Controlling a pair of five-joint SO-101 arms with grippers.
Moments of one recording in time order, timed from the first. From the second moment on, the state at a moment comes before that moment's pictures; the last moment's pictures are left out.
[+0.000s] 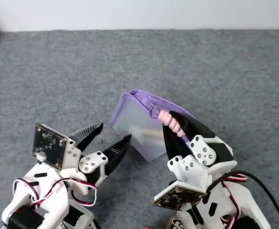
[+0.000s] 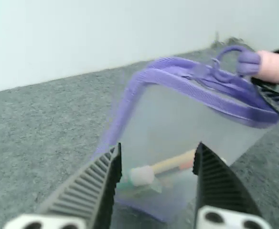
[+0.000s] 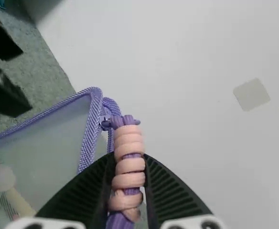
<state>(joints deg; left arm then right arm) 24.3 -84.2 45.7 72.0 9.7 -26.1 -89.1 44.2 57.0 49.4</state>
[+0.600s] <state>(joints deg) 17.8 -84.3 43.6 72.0 3.0 -34.8 -89.7 46.8 57.0 50.6</state>
